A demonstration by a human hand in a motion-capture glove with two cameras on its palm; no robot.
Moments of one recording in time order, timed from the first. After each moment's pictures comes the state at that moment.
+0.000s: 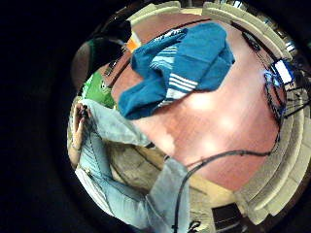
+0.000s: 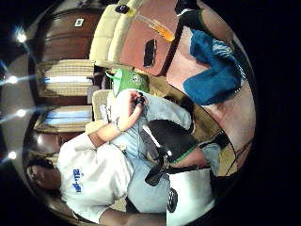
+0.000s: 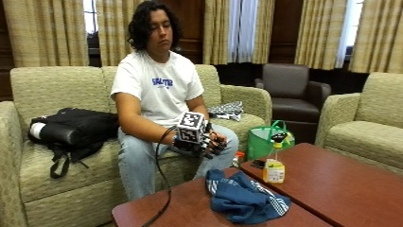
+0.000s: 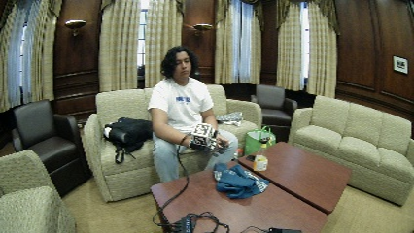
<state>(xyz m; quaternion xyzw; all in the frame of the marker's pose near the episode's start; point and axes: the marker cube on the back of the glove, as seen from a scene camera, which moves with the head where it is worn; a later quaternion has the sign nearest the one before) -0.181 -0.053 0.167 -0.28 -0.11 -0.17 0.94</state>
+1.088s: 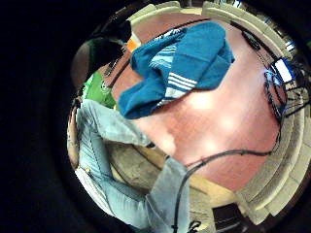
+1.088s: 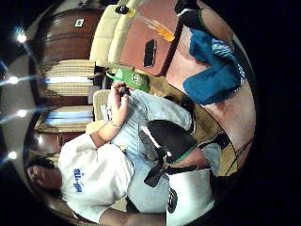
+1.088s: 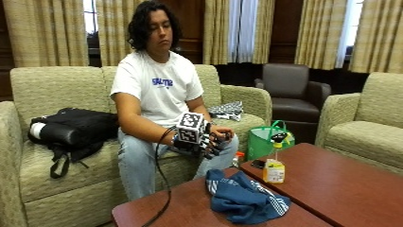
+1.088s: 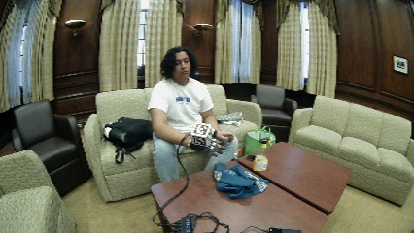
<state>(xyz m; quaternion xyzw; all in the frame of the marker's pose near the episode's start) -0.181 -0.049 0.167 -0.28 -0.11 -0.17 0.94</state>
